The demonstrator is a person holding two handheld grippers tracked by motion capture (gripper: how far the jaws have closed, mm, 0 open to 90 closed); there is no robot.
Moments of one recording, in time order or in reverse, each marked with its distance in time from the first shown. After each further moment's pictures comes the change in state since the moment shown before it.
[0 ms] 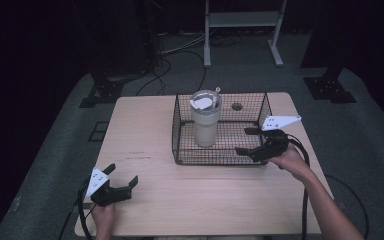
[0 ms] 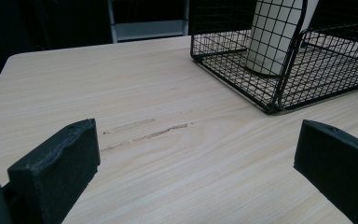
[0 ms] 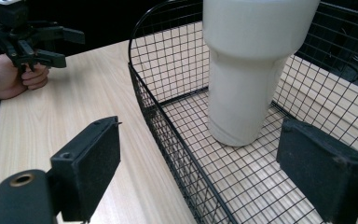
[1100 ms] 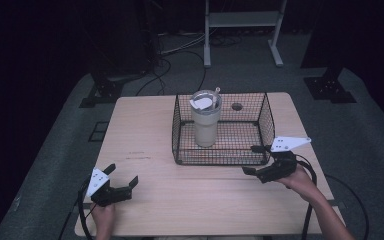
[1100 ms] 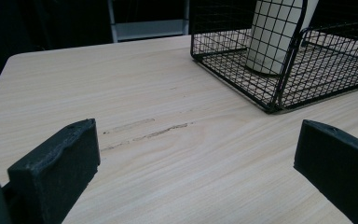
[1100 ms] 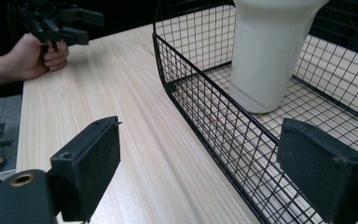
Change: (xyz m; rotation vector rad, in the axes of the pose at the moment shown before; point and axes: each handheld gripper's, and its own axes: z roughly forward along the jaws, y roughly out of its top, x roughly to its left) left arm -0.001 0.000 0.000 0.008 0.003 0.003; right arm 0.028 -0.044 -0.019 -0.013 0.016 0.016
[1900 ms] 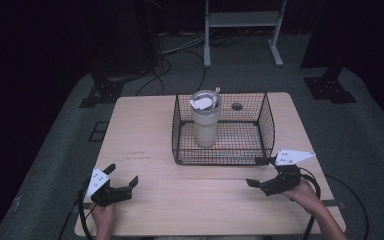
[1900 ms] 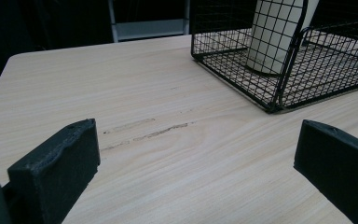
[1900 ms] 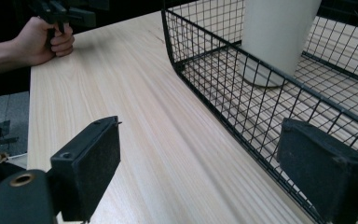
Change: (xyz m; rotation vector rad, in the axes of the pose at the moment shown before) left arm 0.000 0.000 0.000 0.000 0.001 0.000; right arm 0.012 -0.034 -0.006 0.014 0.000 0.018
